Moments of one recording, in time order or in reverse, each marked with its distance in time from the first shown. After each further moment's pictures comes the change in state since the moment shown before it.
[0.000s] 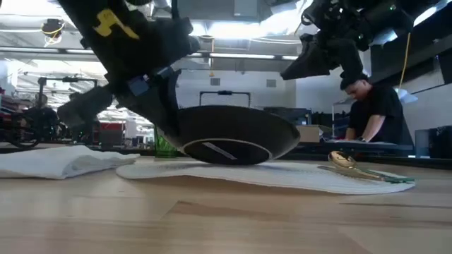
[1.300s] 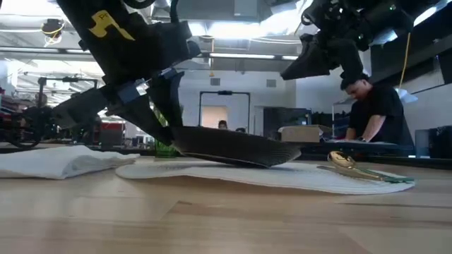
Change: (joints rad) left arm 0.000 0.003 -0.001 0.003 0.034 0.012; right arm 0.000 0.000 0.000 -0.002 0.000 0.000
